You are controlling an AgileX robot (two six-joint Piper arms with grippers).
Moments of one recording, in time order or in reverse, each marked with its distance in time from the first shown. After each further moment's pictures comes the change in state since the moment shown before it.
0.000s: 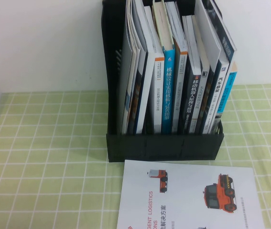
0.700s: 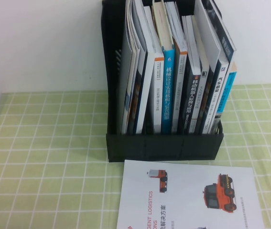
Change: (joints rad) right arm -0.369 -0.359 0.003 0.028 0.142 -0.002; left arm 0.000 0.000 0.000 0.000 0.000 -0.002
